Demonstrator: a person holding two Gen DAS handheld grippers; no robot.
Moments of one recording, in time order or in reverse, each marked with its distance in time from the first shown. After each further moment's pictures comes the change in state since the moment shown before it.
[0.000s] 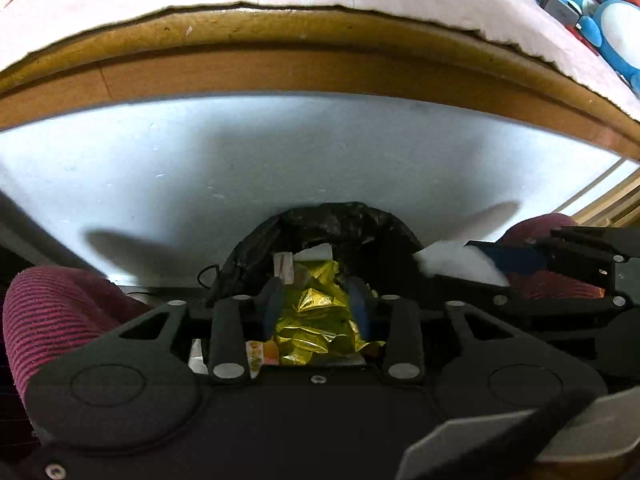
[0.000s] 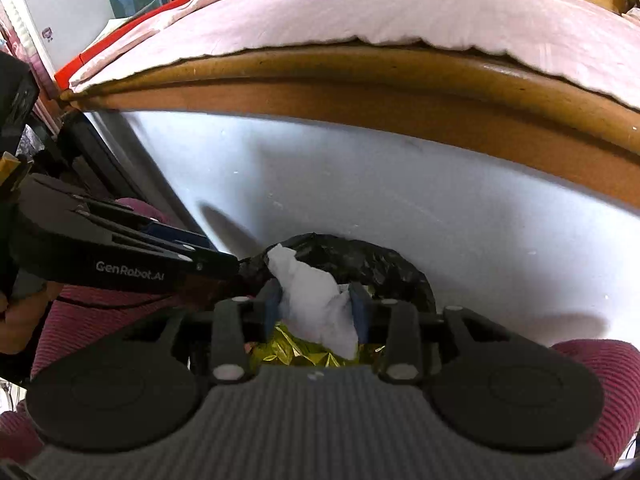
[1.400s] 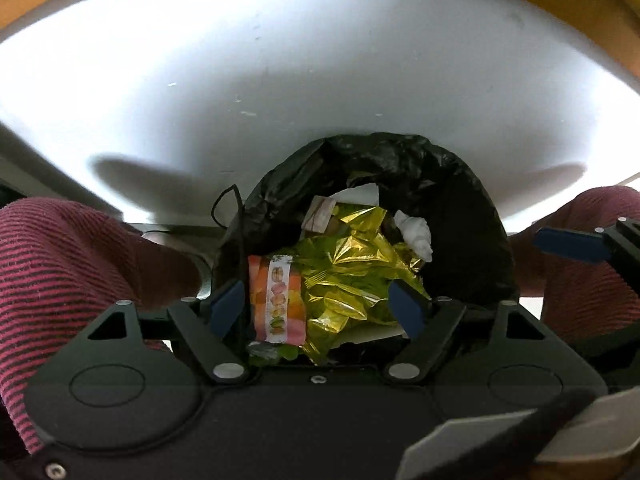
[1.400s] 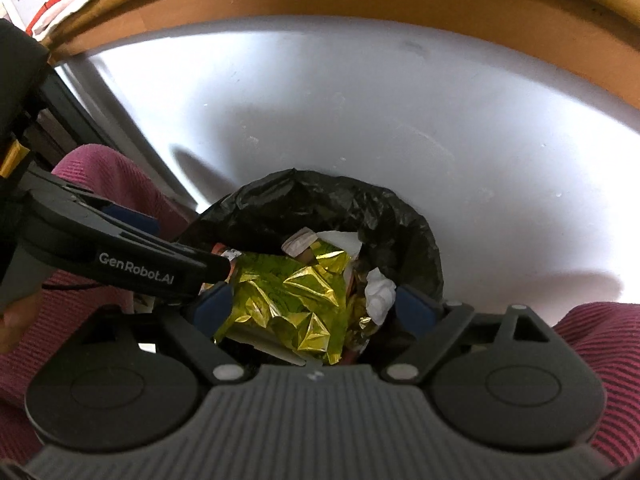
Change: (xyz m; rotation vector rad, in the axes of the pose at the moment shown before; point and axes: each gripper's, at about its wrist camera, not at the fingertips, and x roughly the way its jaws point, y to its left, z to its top) left arm 0.071 0.019 -0.022 -0.078 0.176 0.107; right arm 0.052 -0.004 -0.021 0.009 0.148 -0.045
